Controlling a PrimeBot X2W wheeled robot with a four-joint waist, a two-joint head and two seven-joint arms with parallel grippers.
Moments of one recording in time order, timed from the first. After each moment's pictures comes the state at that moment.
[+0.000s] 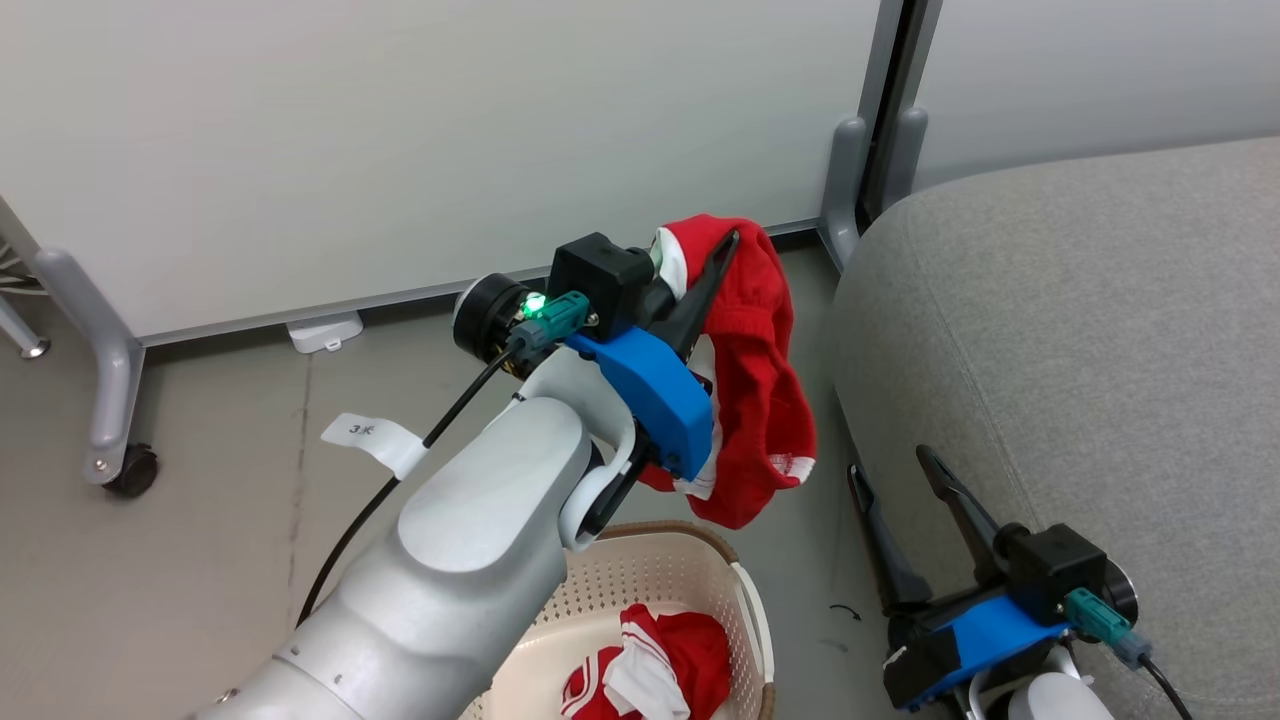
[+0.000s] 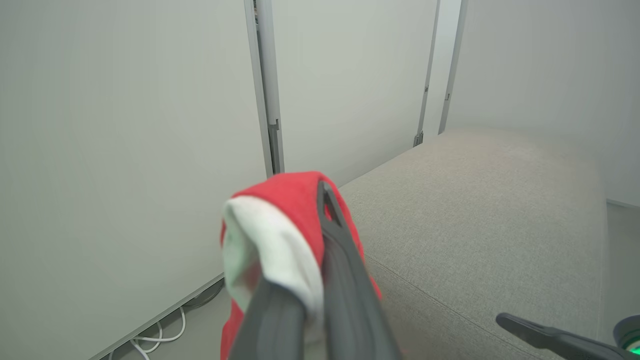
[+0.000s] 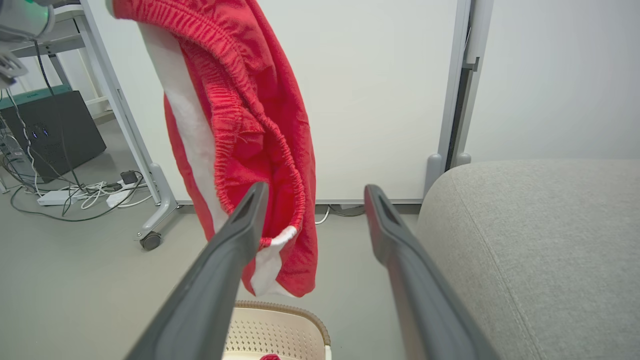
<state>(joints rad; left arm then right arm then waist) -0.82 0.05 -0.86 0.66 -0.66 -0.06 -0.14 -0.15 -0.05 0.16 0.31 0.14 0.13 -0.25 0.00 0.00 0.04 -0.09</state>
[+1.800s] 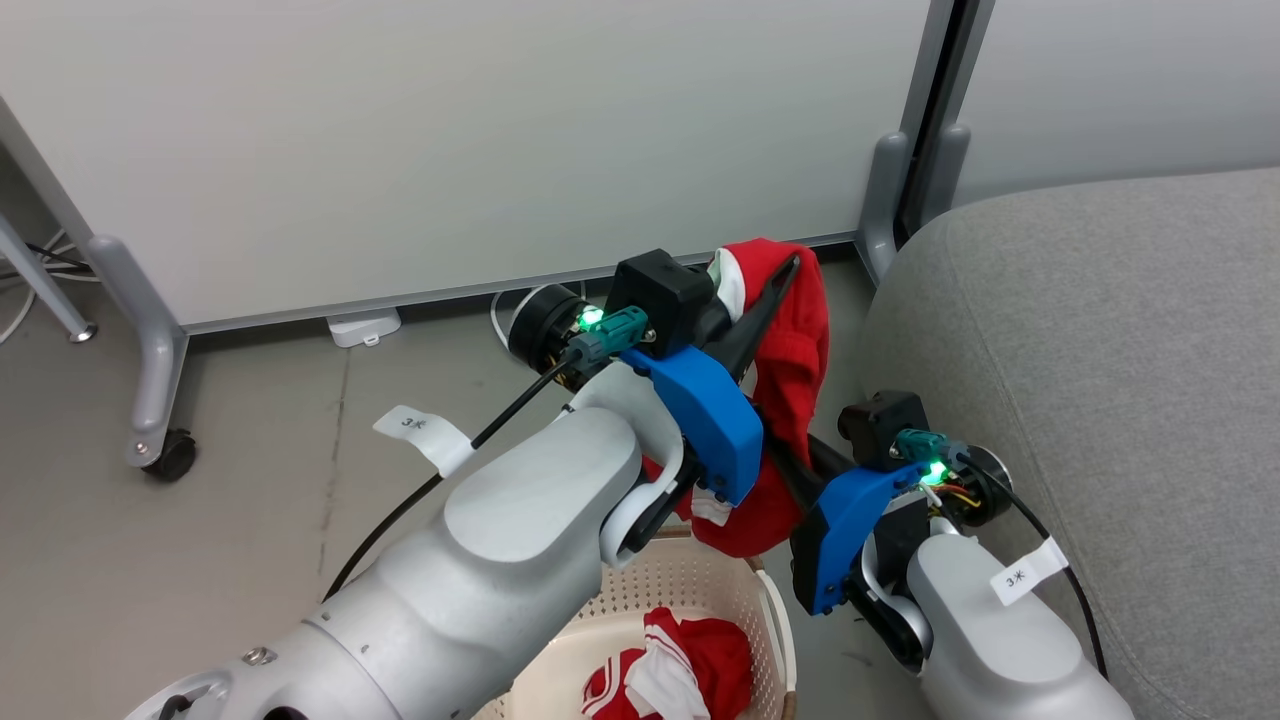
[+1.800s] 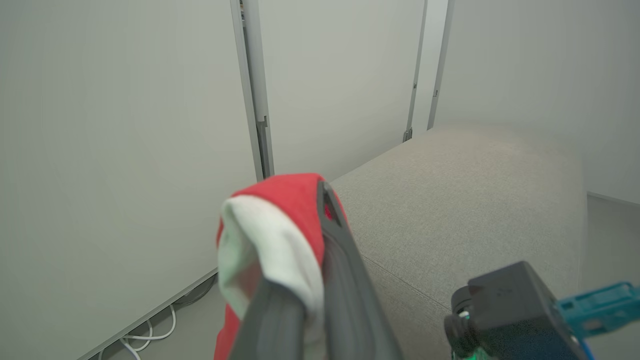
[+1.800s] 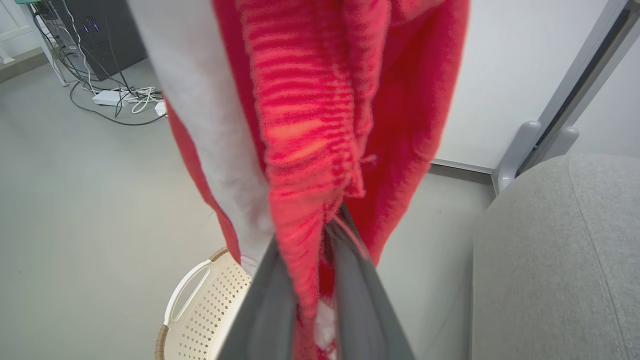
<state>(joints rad) -0.92 0.05 -1.15 0.68 -0.91 0.00 -0.23 -0.57 -0.05 0.43 0.79 0.28 0.13 -0.07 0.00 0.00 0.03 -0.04</state>
